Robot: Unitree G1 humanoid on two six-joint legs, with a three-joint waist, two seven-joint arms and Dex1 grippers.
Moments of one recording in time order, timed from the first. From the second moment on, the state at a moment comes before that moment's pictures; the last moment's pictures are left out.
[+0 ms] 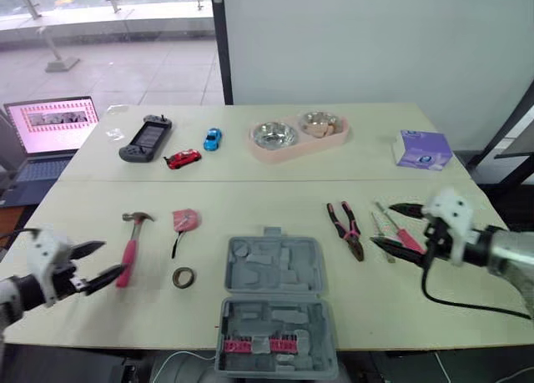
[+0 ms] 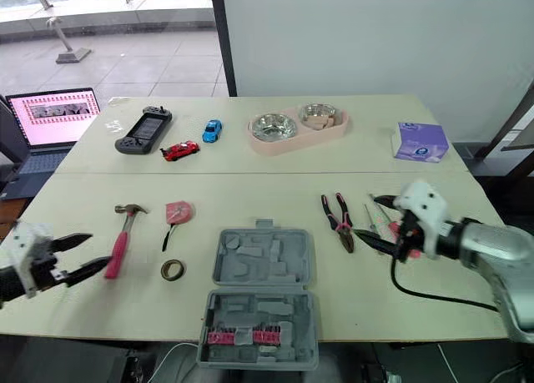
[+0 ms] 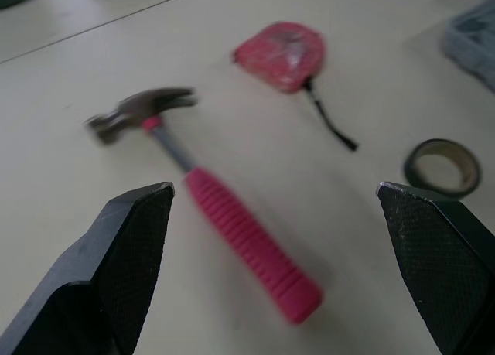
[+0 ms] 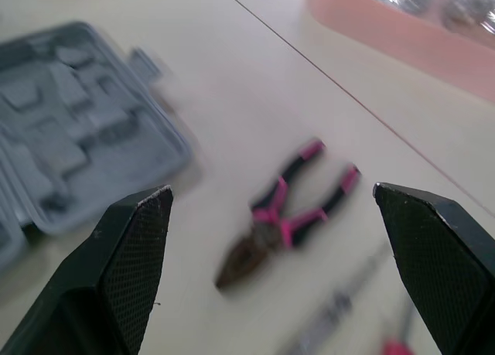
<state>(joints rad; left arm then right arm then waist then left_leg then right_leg) 0.10 0.84 0.38 0.17 -0.41 0.10 -1.14 -0.09 -0.92 -0.23 -0.35 0.44 0.50 0.92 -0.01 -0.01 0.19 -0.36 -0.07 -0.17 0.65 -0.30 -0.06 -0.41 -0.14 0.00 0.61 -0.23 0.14</state>
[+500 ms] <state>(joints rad) -0.14 0.92 -0.07 0.21 -0.20 0.01 -1.42 -0.35 -0.76 0.21 -0.43 0.34 0.61 0.87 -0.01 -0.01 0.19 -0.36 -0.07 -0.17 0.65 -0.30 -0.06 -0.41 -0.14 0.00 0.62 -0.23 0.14</state>
